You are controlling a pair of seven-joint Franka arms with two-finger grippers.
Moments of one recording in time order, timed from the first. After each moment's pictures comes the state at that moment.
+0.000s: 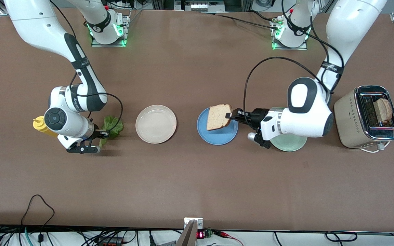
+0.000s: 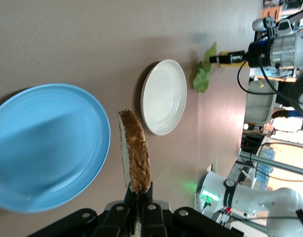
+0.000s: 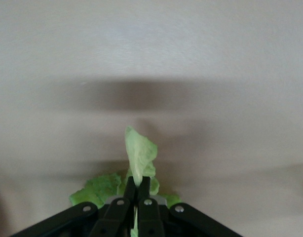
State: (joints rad) left arm 0.04 0.59 -0.46 -1.64 -0.80 2.04 0.27; right arm 0.17 0.55 -0.03 -1.81 -0.01 2.26 0.09
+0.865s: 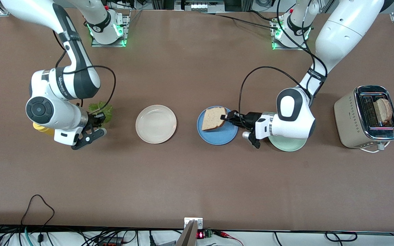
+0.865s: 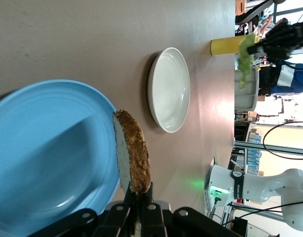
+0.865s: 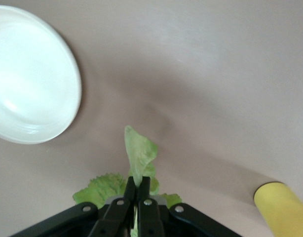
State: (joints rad) left arm 0.07 0.68 -0.45 -1.74 -0.92 2.10 0.62; right arm 0.21 0.42 -0.01 -1.67 -0.01 1.89 -0.38
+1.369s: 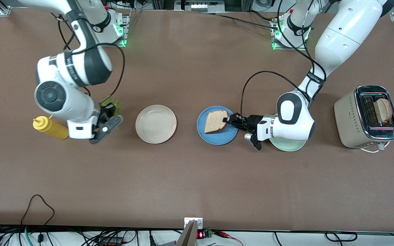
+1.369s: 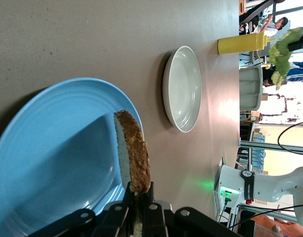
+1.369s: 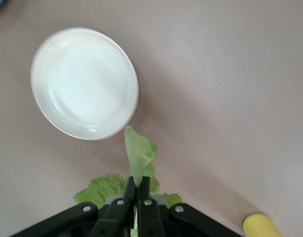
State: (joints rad) left arm 0.07 0.73 -0.45 -1.75 -0.92 2.14 0.68; right arm 0.32 0.40 0.01 -1.55 -0.01 1.81 -0.49
